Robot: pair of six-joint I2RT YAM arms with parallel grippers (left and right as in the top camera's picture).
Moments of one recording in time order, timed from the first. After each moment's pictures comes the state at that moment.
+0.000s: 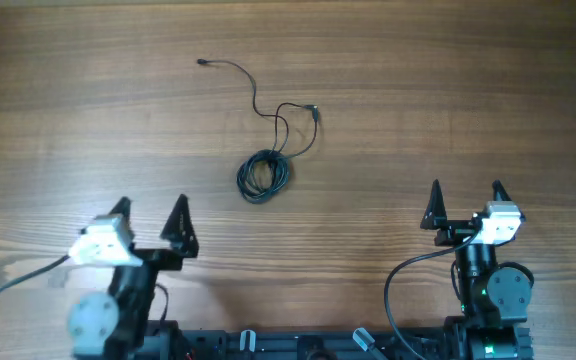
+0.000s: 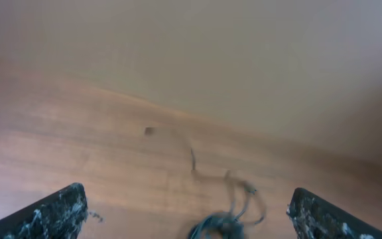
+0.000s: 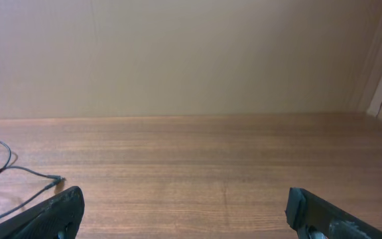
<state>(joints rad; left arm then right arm) -0.03 0.04 0.40 -0.45 0.07 -0.33 0.02 0.02 0.01 0.01 0.05 0.02</state>
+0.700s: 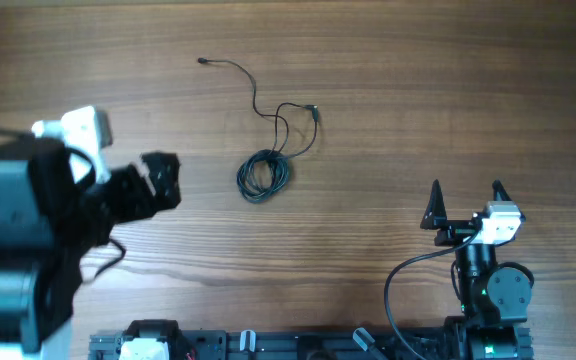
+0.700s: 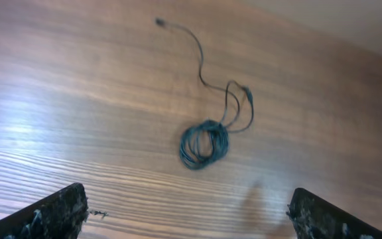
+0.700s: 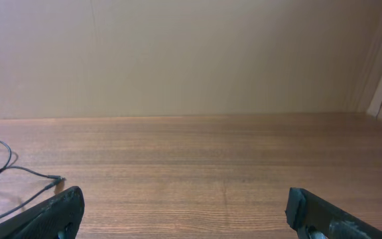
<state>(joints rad) -0.03 1.02 1.50 -1.29 0.15 -0.30 0.02 0.02 0.01 0.01 0.05 0.02</state>
